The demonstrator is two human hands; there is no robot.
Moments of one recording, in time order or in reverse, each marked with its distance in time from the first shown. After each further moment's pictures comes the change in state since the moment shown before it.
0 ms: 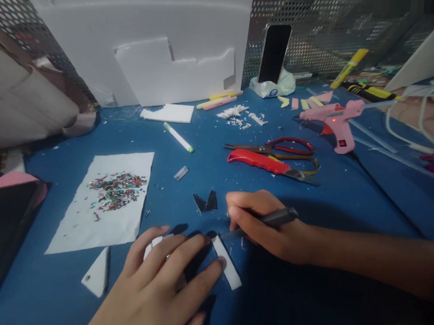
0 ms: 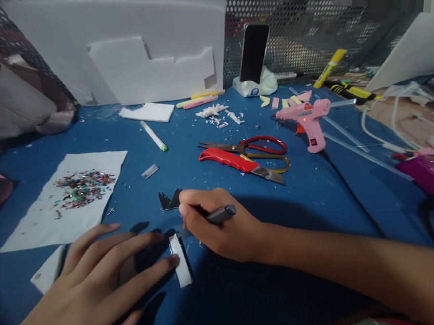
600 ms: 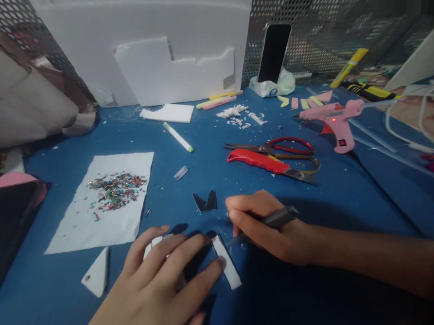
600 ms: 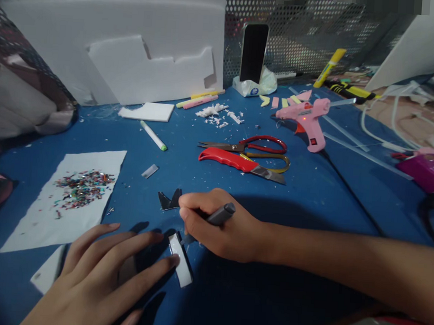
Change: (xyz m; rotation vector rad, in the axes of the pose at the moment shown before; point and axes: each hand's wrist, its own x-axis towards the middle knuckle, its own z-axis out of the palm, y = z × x) left_hand 0.000 -0.001 0.002 -0.005 0.011 0.002; right_hand -0.002 -0.001 0.000 0.052 -0.019 -0.032
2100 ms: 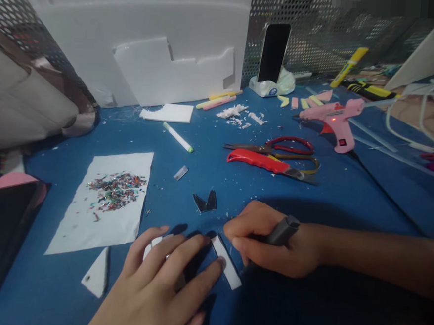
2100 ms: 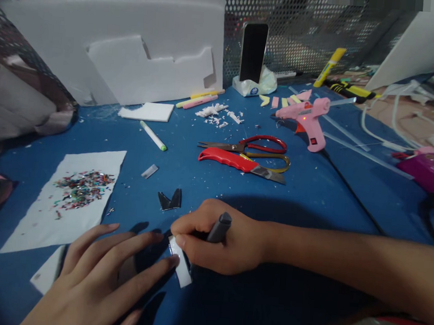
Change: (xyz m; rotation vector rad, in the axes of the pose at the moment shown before) left_hand -0.001 -0.001 0.000 -0.003 0.008 0.001; right_hand 0.001 0.001 -0.003 0.083 -0.285 -0.131
